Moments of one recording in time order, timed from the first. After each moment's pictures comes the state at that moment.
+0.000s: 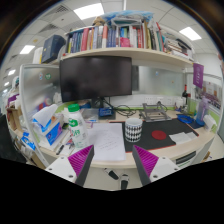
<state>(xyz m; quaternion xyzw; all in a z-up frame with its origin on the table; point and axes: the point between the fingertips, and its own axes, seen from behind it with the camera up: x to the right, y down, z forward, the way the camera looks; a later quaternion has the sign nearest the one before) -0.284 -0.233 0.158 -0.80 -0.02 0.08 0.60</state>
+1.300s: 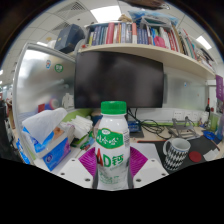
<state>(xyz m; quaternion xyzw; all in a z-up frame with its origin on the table) -0.436 -0.079 0.162 -0.75 -0.08 0.10 0.65</state>
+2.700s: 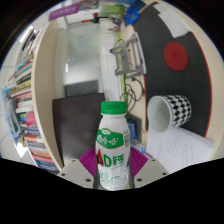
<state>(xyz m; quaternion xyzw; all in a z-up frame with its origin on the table) -0.288 0.000 0.251 -0.57 0.49 0.57 0.34</state>
